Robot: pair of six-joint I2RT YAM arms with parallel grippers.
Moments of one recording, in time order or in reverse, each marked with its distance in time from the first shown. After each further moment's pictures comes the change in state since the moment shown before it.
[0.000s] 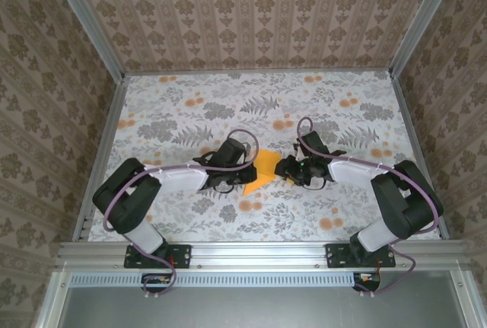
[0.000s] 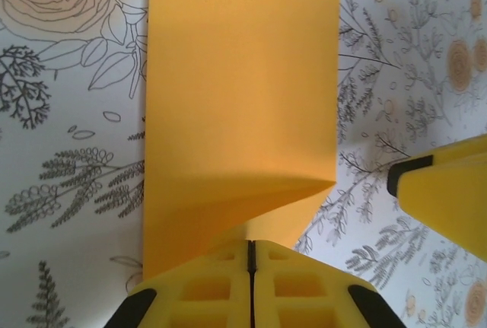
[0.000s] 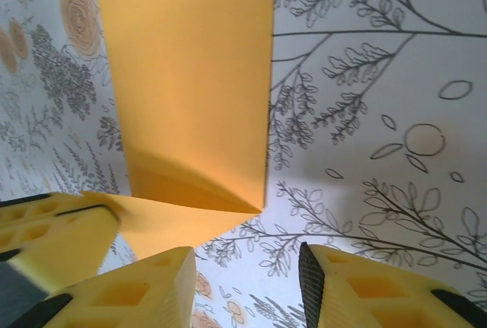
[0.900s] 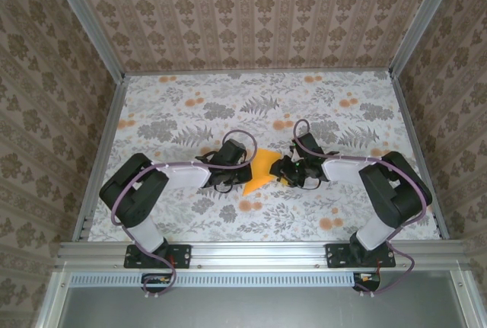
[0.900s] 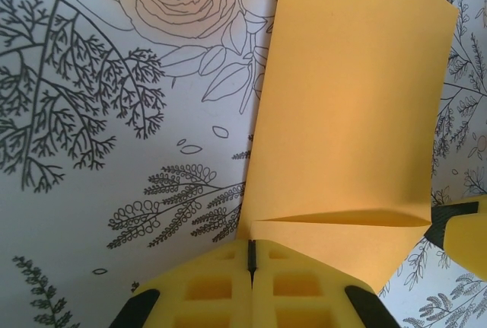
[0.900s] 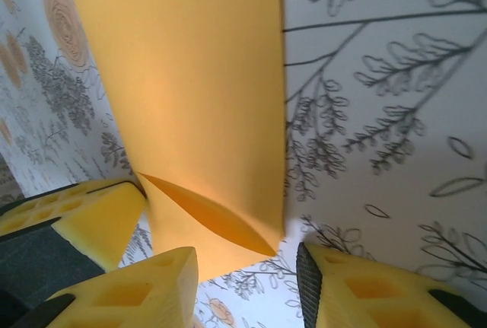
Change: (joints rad) left arm 0.020 0.047 0.001 -0.027 -0.080 -0.046; right arm 0.025 0.108 -0.001 0.134 -0.059 0.119
